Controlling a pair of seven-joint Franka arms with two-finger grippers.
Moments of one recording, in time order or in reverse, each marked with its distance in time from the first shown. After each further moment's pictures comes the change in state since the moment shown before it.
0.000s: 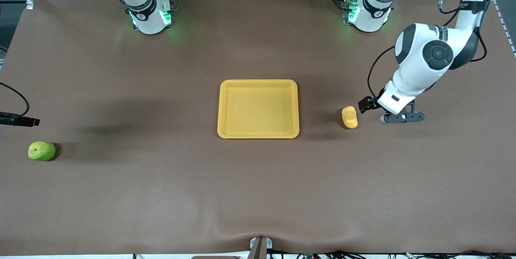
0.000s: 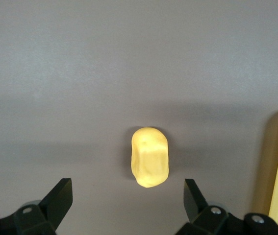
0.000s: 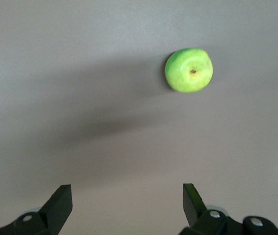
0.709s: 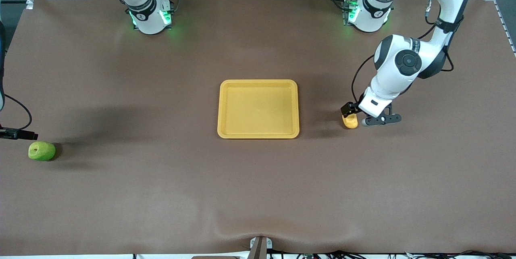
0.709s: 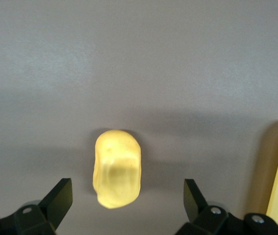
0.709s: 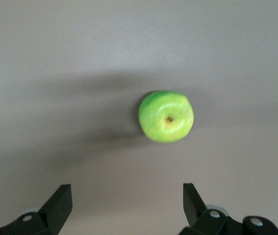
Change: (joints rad) left arm -0.059 0.114 0.000 -0.063 0.001 0.207 -0.139; right arm -0.065 0.132 -0.001 0.000 -0.017 0.237 -0.150
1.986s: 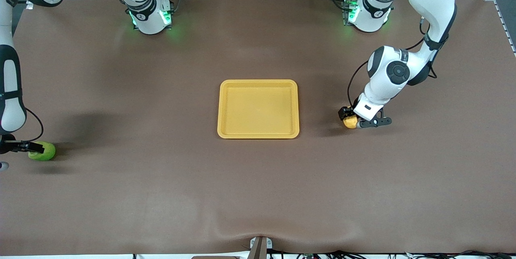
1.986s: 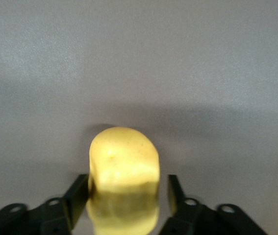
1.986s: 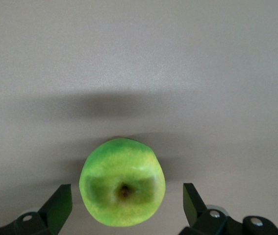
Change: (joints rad) left arm 0.007 0.129 0.009 -0.053 0.002 0.166 0.000; right arm -0.070 0.182 0.000 0.002 0.028 0.298 -0.080
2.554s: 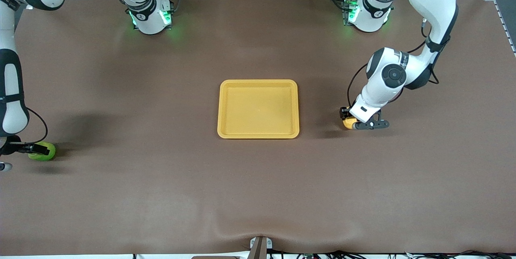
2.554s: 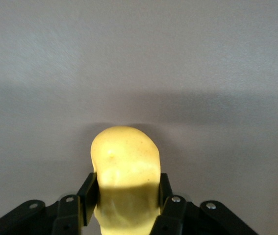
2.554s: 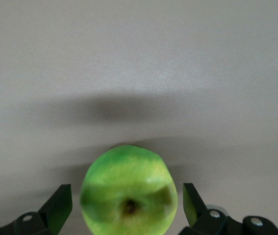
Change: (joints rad) left arm -0.007 0.000 -0.007 0.114 0.117 -0.200 0.000; right arm -0.010 0.038 0.000 0.000 0.048 0.047 0.000
